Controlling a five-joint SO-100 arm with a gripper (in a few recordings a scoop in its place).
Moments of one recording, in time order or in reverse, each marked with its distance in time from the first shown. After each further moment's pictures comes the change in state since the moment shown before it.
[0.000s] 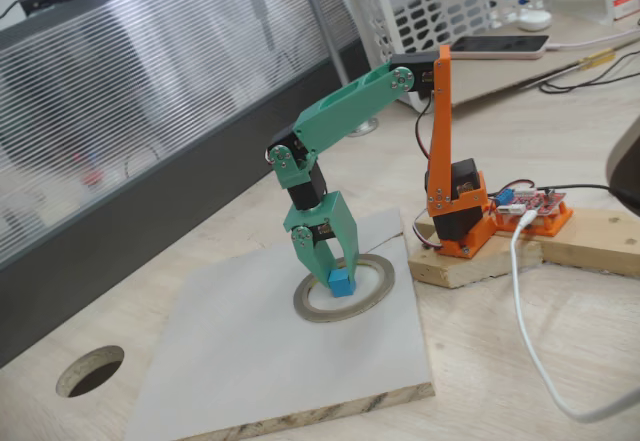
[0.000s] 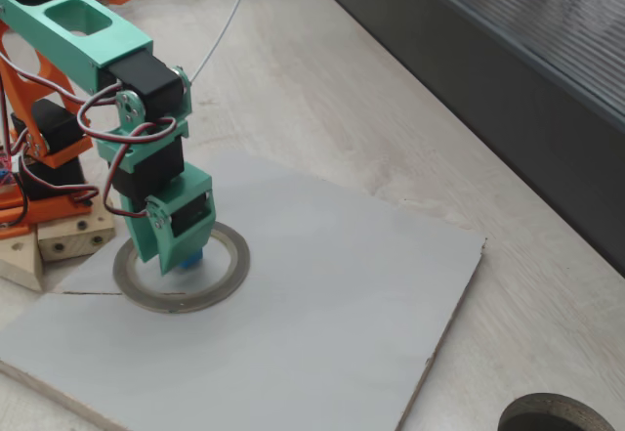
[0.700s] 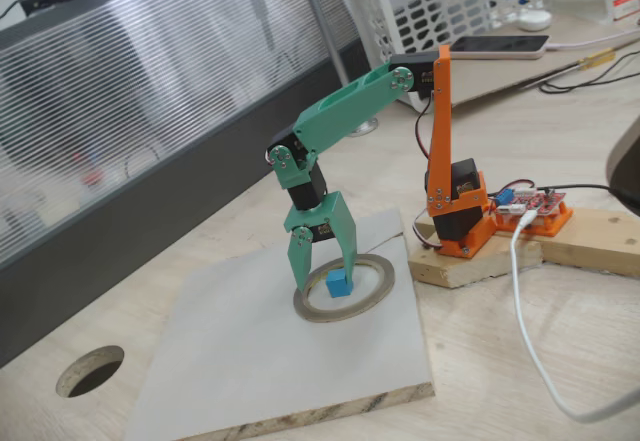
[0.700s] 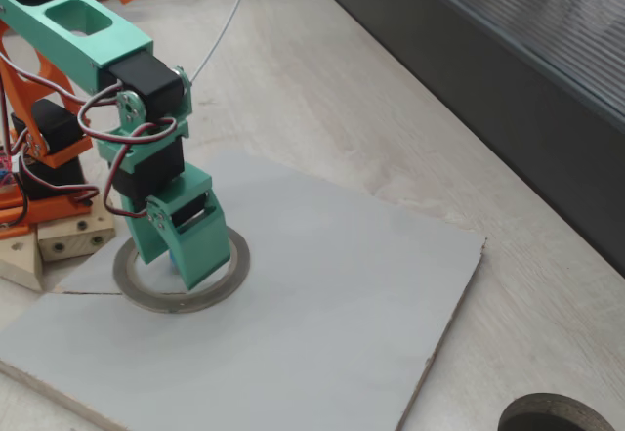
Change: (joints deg) arm -0.1 0.0 0.0 0.0 -0.1
